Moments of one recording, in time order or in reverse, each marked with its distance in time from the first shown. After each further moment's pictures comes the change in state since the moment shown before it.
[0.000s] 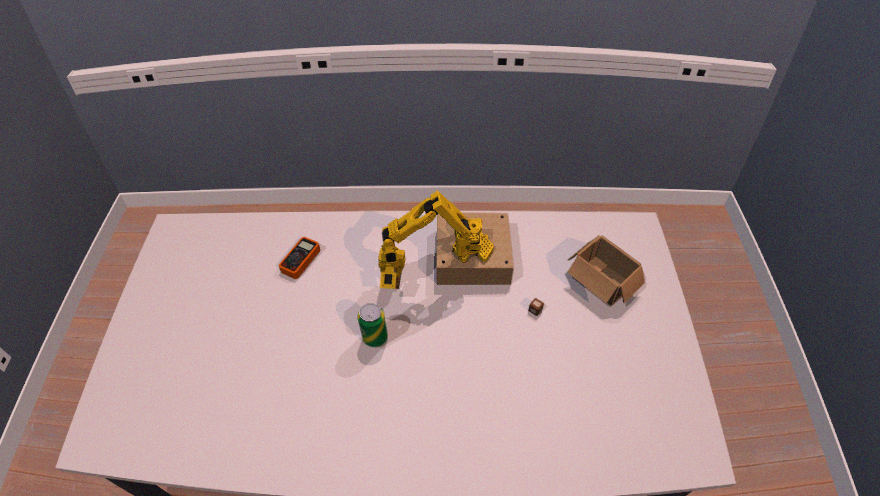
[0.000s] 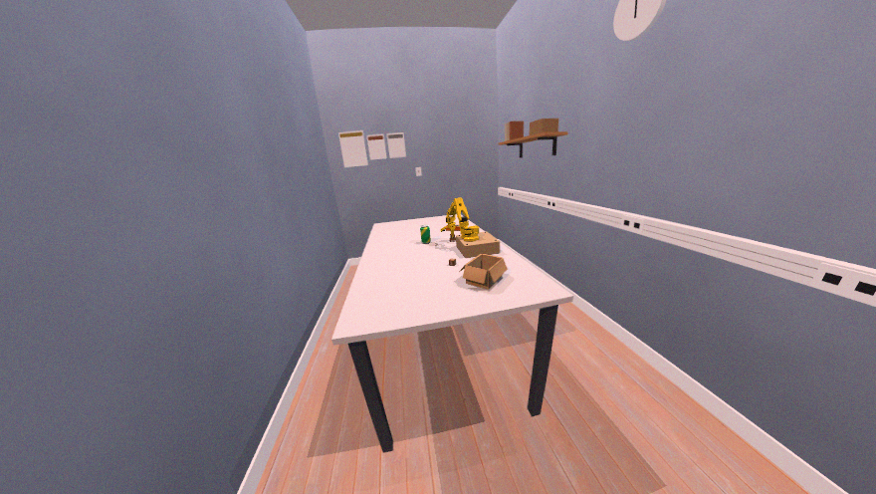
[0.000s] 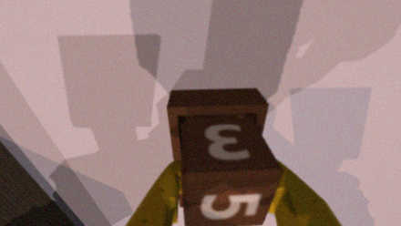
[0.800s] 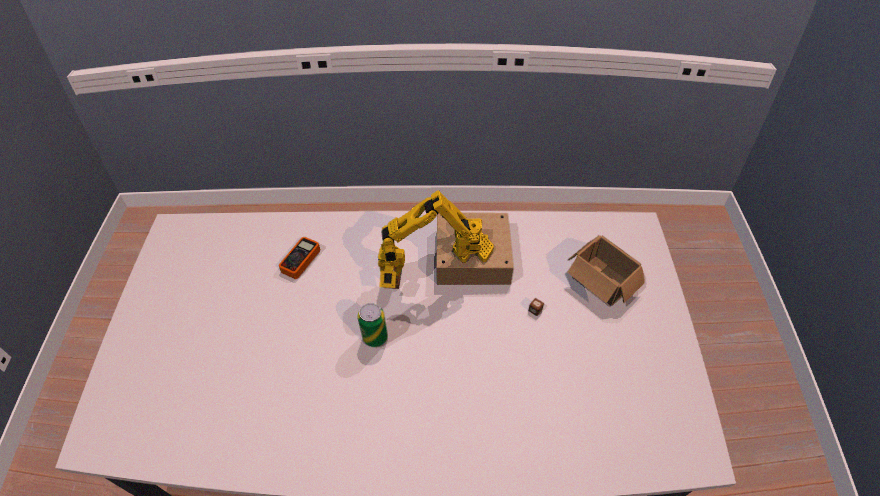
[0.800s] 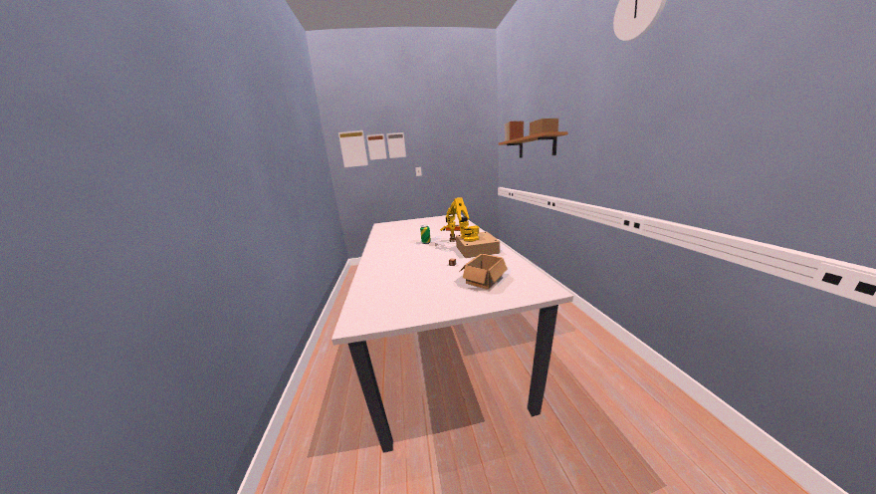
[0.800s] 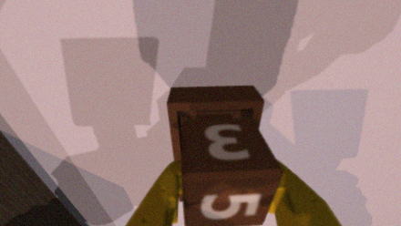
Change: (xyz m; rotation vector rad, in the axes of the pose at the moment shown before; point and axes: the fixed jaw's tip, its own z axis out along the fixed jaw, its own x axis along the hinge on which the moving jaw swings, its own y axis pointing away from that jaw) arm 0.000 0.000 -0.004 0.000 0.000 0.000
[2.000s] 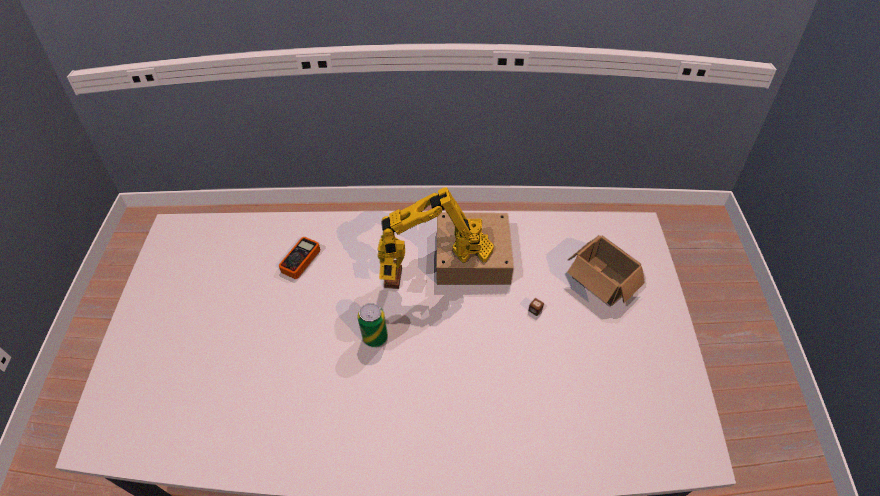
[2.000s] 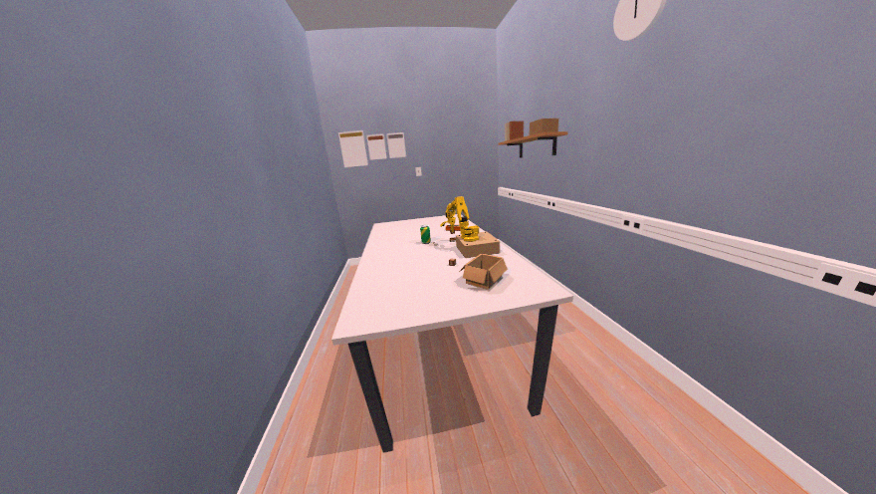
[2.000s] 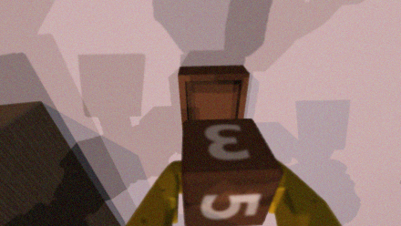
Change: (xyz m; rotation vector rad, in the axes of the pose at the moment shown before) arm 0.001 0.003 -0.032 0.000 0.000 0.002
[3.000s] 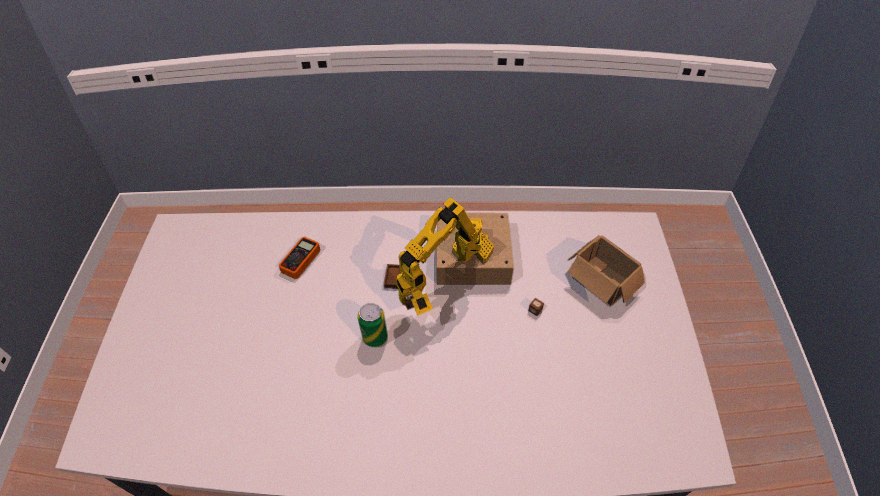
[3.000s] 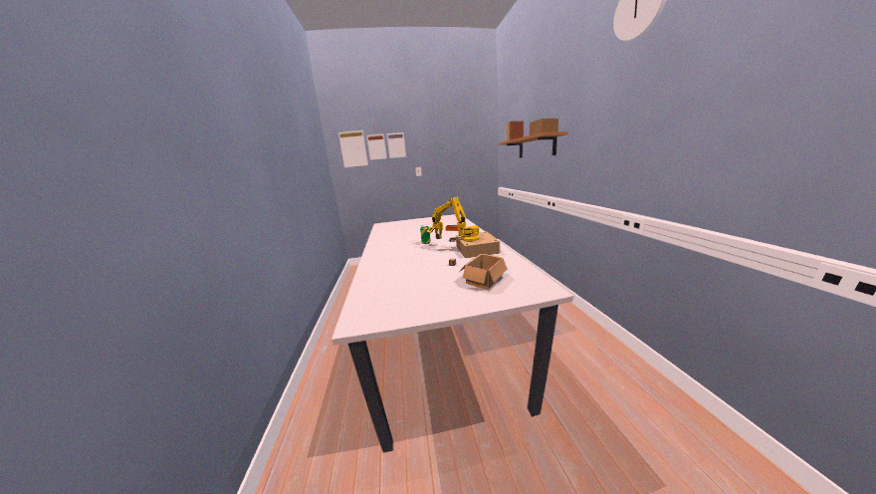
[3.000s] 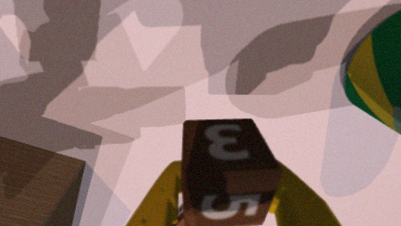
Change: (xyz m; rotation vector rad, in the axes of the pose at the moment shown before) arm -0.092 0.064 0.007 0.013 0.012 -0.555
